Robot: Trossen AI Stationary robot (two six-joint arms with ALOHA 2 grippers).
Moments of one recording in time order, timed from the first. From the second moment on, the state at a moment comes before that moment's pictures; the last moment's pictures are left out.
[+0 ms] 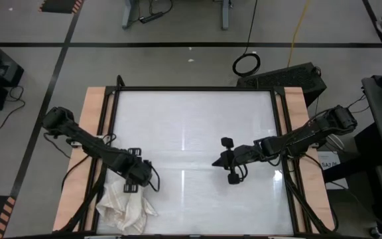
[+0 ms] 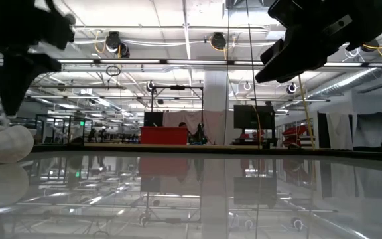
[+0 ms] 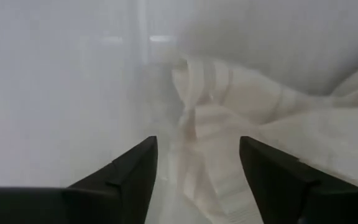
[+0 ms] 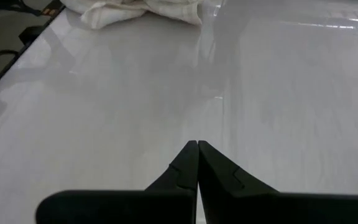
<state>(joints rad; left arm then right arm) -0.51 1.44 0.93 -1.02 -0.02 -0.51 0.28 1.35 0.65 0.11 0.13 0.09</state>
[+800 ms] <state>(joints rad) -0.50 1.44 0.80 -0.85 0.04 -0.52 0.31 1.35 0.65 0.10 0.13 0.06</state>
